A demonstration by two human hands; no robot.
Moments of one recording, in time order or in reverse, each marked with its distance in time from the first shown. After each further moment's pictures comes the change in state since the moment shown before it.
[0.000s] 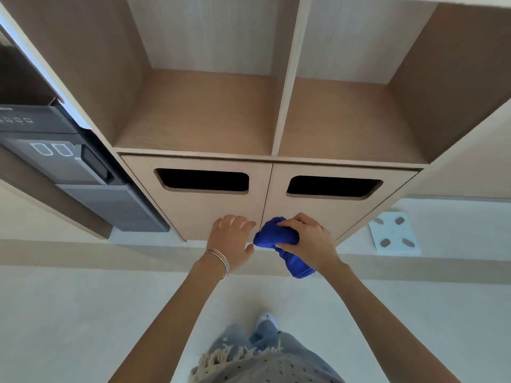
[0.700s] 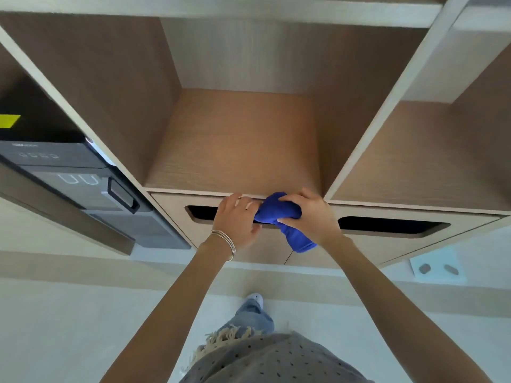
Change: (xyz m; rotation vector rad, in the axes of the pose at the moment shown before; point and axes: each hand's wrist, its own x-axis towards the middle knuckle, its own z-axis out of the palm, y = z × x) left_hand 0.123 -0.137 -0.061 0.025 0.127 -0.020; right_hand 0.205 -0.070 -0.007 0.083 0.068 -0.083
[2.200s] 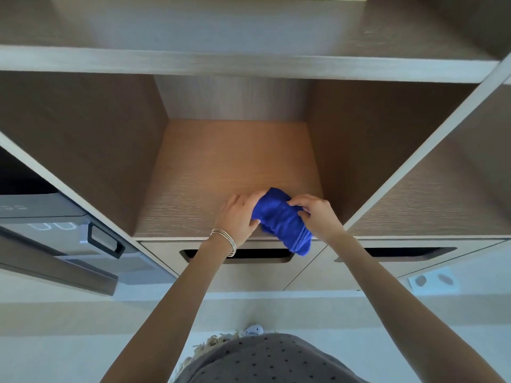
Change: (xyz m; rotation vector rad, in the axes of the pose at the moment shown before) left_hand 0.109 -0.051 -0.008 -0.274 0.132 0.080; right_hand 0.092 0.013 -0.010 0.208 0.055 0.116
